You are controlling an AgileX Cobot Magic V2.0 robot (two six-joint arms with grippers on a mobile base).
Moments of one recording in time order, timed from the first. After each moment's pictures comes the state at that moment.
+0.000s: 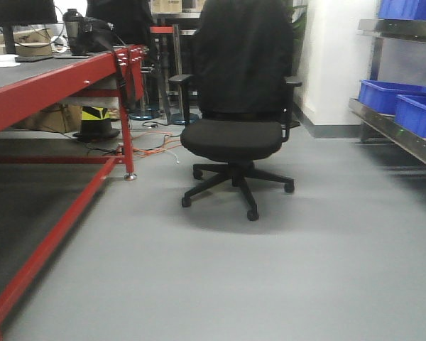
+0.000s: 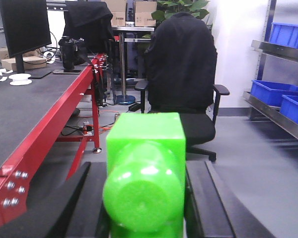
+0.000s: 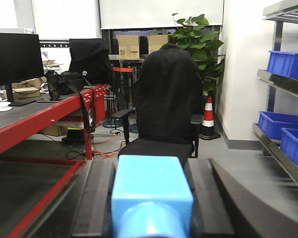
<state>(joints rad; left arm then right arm) -0.04 0.49 -0.62 -0.06 0.23 0.07 0.17 0.40 -0.58 0.01 0.17 0.06</state>
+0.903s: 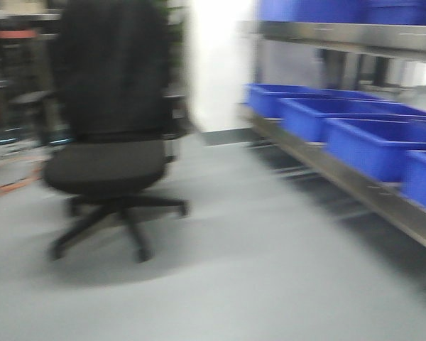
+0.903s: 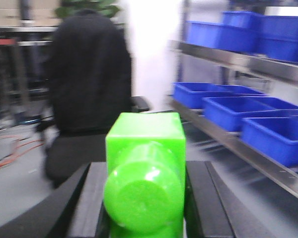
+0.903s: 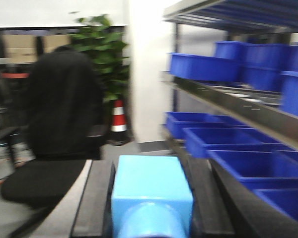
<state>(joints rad) -0.04 0.49 -0.62 -0.06 0.23 0.07 0.17 0.40 -0.58 0.01 0.17 0.06</state>
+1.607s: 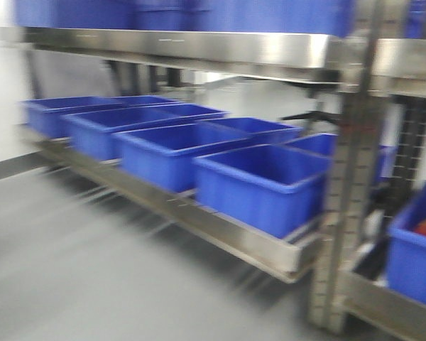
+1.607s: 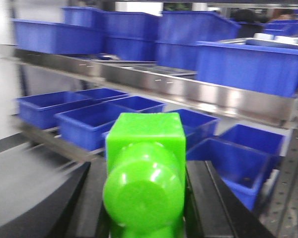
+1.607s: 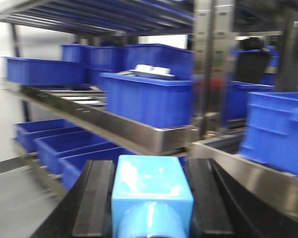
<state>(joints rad) -0.05 0.49 -0.62 -0.06 0.23 0.07 0.17 0.40 -0.58 0.01 0.17 0.06</state>
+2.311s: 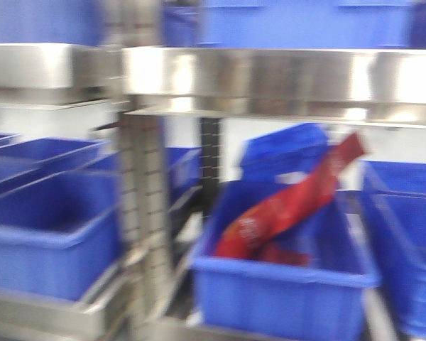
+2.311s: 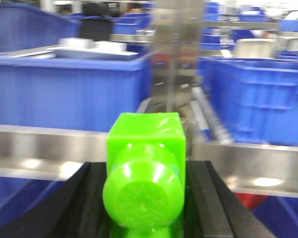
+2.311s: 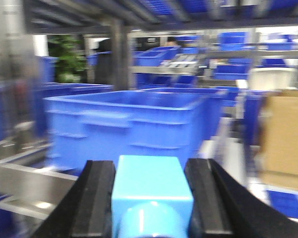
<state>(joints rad) -0.05 0.49 -0.62 -0.06 0.23 0.07 0.17 0.40 -0.58 0.01 0.17 0.06</state>
